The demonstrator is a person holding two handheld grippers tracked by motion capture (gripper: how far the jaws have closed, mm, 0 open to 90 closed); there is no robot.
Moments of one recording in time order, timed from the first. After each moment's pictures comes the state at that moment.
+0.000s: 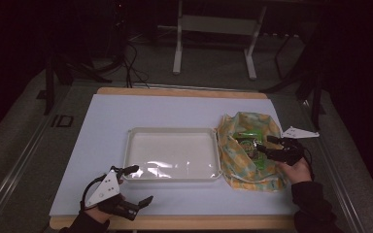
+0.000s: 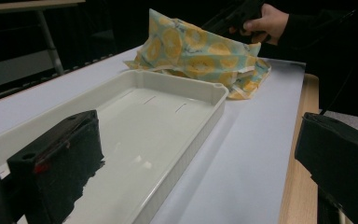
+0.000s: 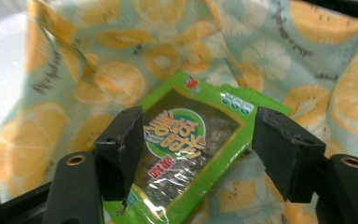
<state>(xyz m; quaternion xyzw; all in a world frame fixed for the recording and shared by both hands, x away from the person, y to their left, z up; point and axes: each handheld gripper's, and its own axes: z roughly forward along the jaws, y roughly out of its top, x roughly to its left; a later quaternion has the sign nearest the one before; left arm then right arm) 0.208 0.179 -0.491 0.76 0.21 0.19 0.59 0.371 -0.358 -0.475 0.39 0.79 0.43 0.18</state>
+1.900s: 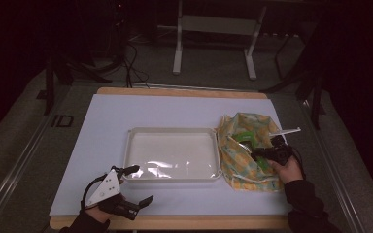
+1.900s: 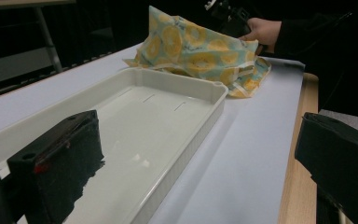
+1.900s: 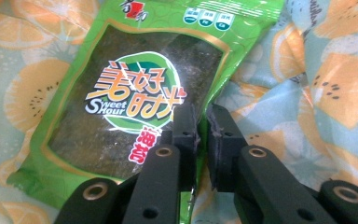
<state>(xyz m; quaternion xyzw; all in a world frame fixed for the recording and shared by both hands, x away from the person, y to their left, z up) 0.209 0.179 -0.492 0.76 0.21 0.19 0.58 0.399 -0.349 -0.513 0.47 0.81 0.34 0.07</state>
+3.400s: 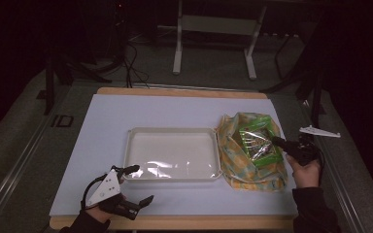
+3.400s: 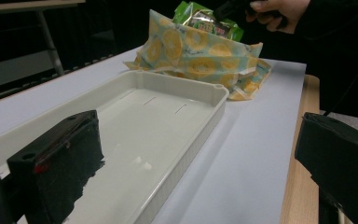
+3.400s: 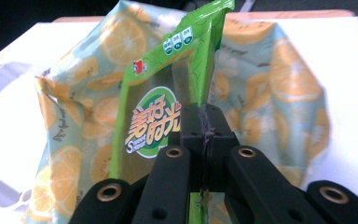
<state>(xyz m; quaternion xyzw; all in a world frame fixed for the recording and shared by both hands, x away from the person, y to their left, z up) 0.209 0.178 -0.492 0.76 0.21 0.19 0.59 0.351 -0.379 -0.443 0.51 0.71 0.46 0.16</state>
